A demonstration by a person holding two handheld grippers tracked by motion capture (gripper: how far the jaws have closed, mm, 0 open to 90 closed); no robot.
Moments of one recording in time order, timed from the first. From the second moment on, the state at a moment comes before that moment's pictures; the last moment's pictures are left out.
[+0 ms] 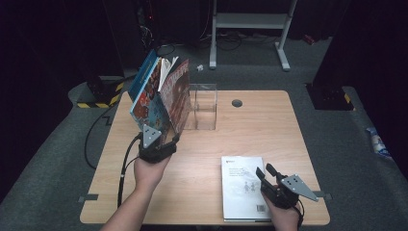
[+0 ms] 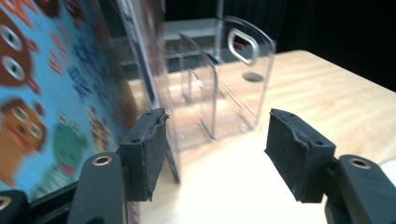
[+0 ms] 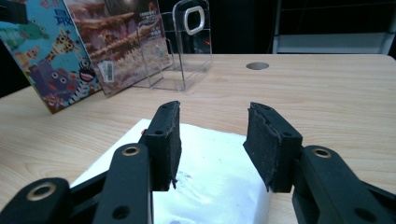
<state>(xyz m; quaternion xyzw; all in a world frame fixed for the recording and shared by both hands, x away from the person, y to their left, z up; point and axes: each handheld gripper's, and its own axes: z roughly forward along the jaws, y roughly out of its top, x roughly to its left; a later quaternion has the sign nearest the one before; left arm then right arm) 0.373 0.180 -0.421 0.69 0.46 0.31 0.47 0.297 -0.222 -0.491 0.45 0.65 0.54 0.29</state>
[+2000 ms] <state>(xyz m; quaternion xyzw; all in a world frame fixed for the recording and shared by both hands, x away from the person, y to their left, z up) 0.320 0.160 -0.518 0.80 0.40 0.13 0.43 0.286 -0.220 -0.506 0.54 0.71 0.42 0.16</state>
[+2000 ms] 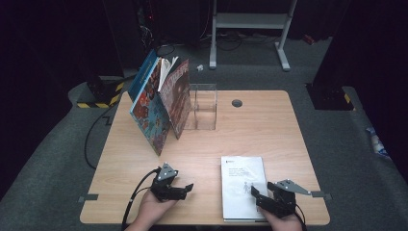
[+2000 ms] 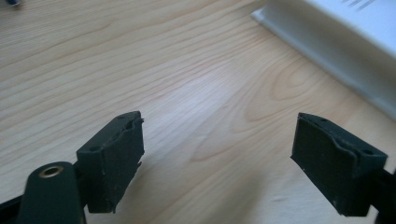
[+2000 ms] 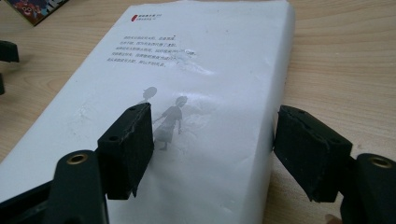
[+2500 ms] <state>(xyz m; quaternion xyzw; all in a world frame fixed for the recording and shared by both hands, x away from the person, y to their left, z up) 0.311 0.159 -0.517 0.81 0.39 0.12 0.42 0.296 -0.145 -0.507 0.50 0.75 0.42 0.13</state>
